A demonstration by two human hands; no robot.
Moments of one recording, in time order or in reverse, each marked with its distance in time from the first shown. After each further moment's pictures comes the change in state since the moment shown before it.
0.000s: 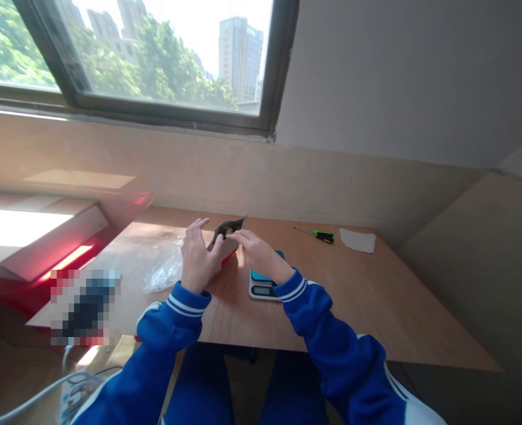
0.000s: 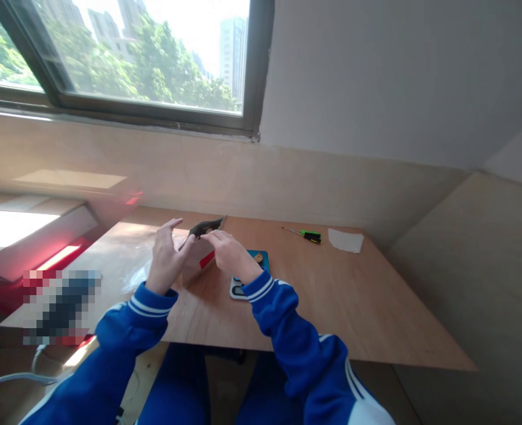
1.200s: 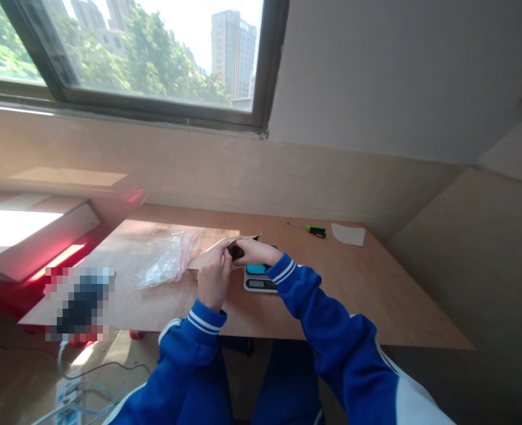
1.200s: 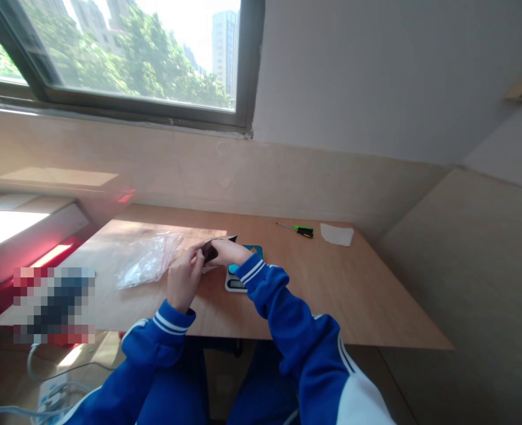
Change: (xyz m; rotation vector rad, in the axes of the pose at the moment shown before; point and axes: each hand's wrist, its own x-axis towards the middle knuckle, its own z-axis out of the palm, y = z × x) left_hand -0.057 0.023 0.017 0.149 -0.250 -0.131; right_hand 0.005 0.021 0.002 0.122 -0.410 0.162
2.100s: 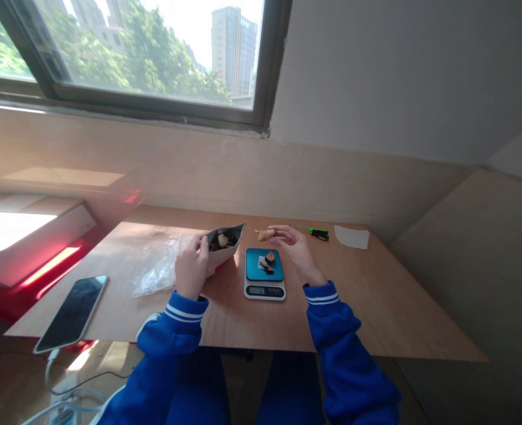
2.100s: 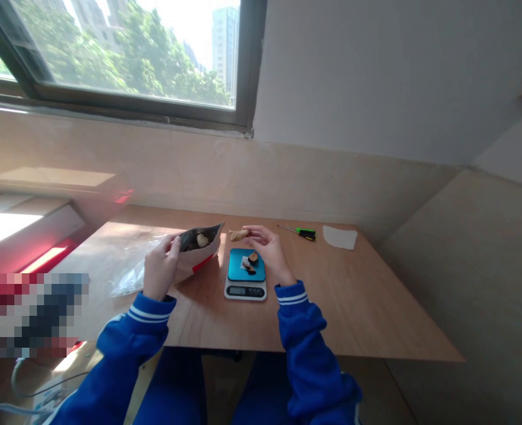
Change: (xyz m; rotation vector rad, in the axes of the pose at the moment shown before) left_hand 0.047 -0.027 -0.017 -0.076 0.115 -0.108; right_hand -0.064 0.046 -0.013 0.696 0.780 0.118
